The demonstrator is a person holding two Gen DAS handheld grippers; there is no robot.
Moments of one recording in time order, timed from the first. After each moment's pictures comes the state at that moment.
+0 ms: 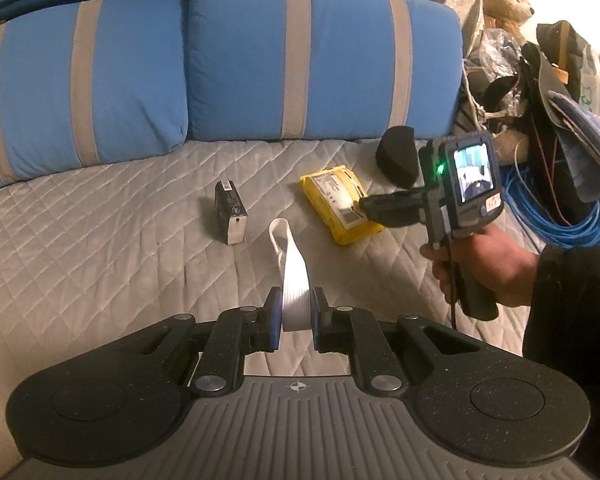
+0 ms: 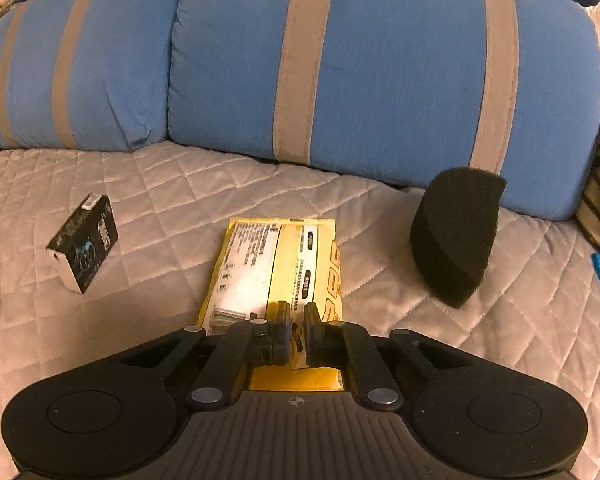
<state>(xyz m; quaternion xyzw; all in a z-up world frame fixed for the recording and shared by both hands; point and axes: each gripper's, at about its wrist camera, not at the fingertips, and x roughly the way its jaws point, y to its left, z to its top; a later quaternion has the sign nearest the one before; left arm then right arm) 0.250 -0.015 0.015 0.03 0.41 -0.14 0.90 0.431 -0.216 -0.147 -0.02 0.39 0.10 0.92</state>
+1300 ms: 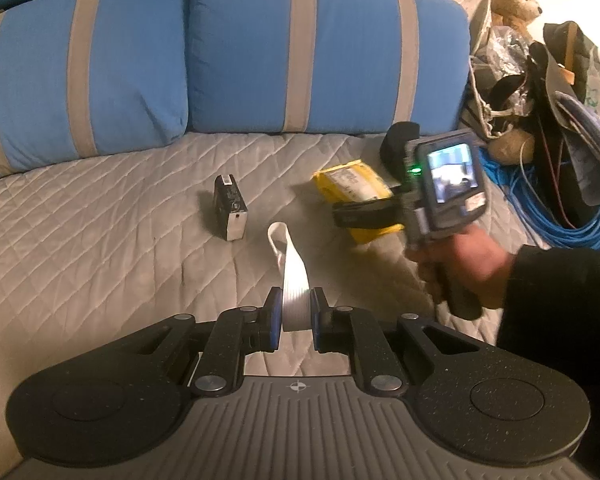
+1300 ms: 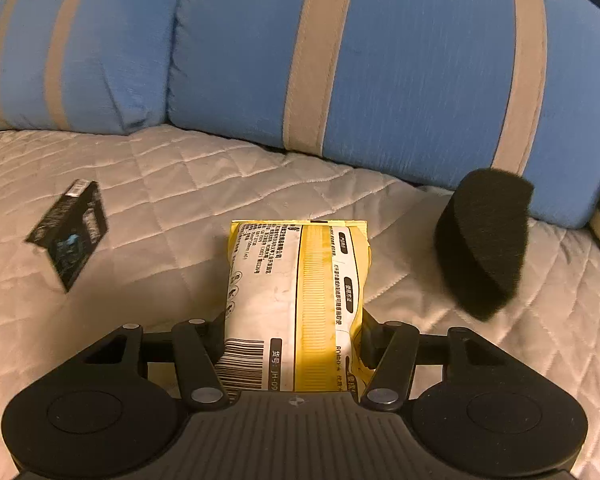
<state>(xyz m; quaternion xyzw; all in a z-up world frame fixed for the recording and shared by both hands) 0.262 -0.016 0.009 0.02 0.42 -0.14 0.90 0.446 -0.201 -0.161 -0.04 0.40 0.10 0.91</state>
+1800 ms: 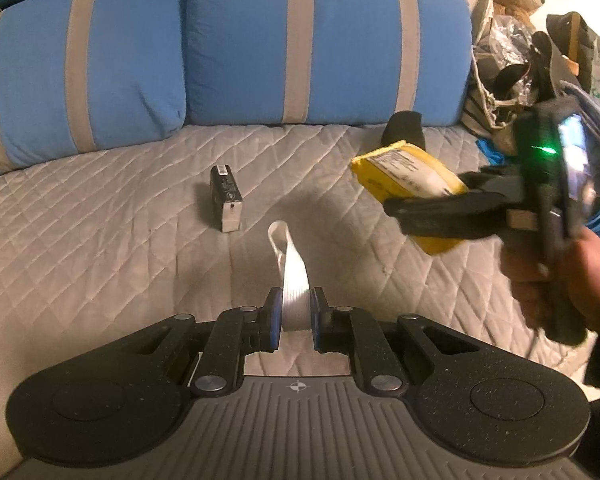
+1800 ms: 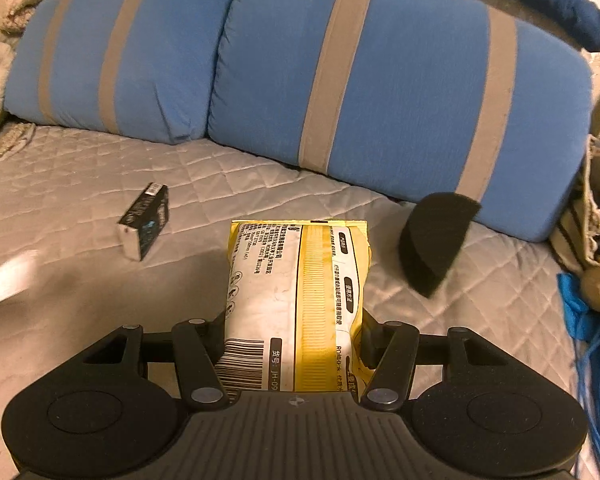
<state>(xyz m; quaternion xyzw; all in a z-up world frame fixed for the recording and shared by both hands) 0.258 -0.030 0.002 0.03 0.43 -0.13 0.89 0.367 -0.219 -0.086 -0.06 0.40 0.13 0.91</state>
